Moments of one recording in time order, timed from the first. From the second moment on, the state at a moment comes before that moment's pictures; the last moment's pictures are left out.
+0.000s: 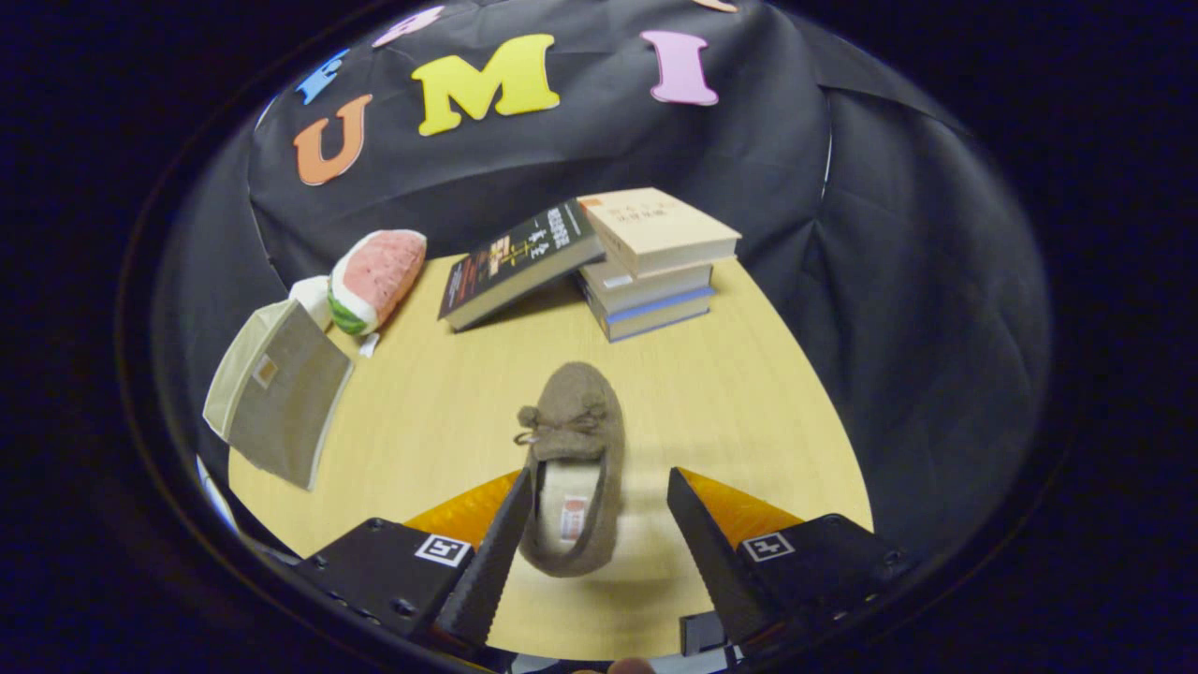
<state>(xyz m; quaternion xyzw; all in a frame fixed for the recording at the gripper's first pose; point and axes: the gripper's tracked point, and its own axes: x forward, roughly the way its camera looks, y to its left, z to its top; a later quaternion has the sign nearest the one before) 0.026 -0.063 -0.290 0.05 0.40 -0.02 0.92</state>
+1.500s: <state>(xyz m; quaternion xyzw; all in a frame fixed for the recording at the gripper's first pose) 0.041 0.012 -0.274 0.16 0.44 -0.06 0.88</state>
